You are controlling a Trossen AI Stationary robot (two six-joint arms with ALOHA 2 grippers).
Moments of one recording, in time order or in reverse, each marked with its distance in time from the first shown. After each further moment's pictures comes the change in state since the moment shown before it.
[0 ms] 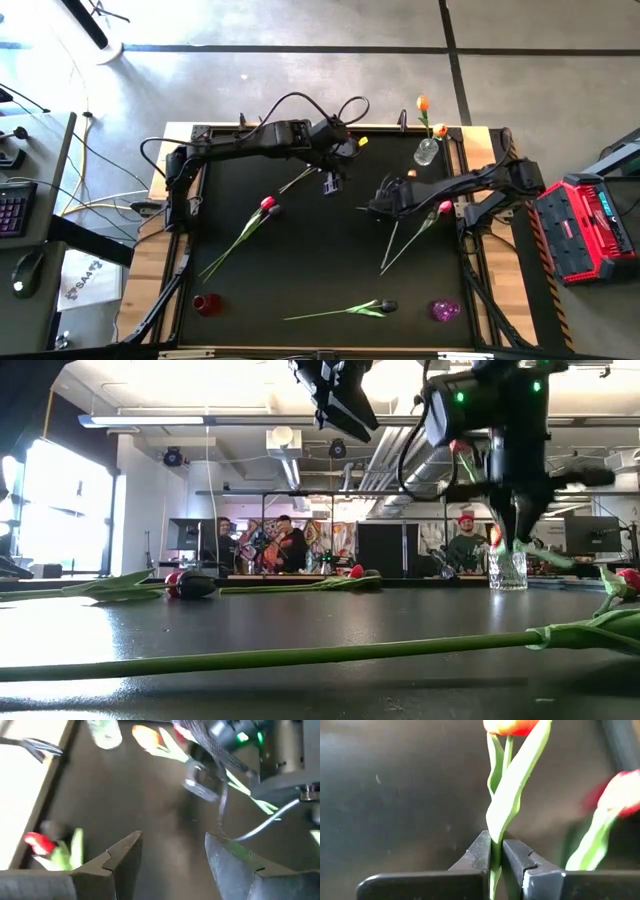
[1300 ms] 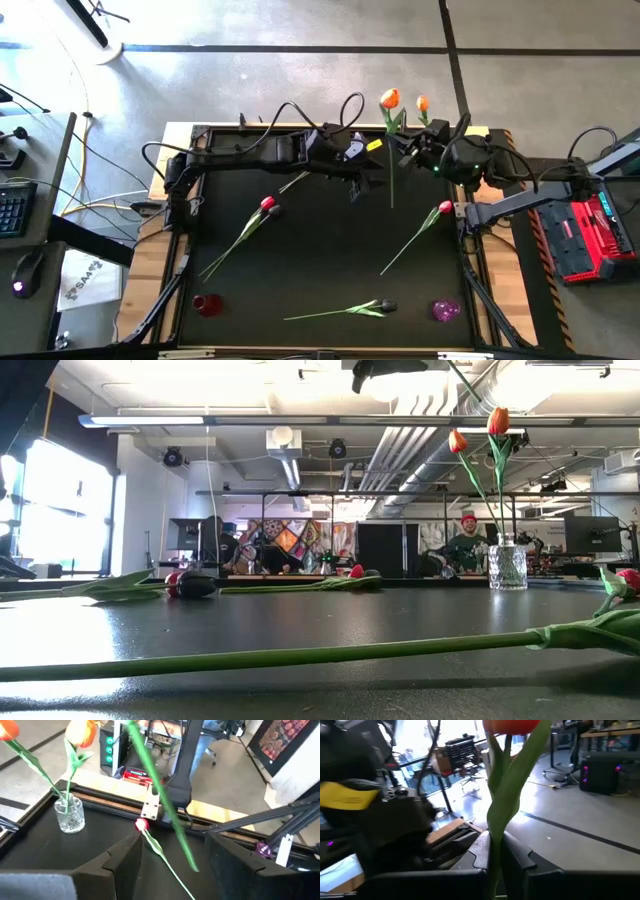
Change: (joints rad) left arm -0.101 0.001 0.000 0.457 -0.007 -0.291; right arm 0.023 -0.541 0.199 0.860 0.260 -1.561
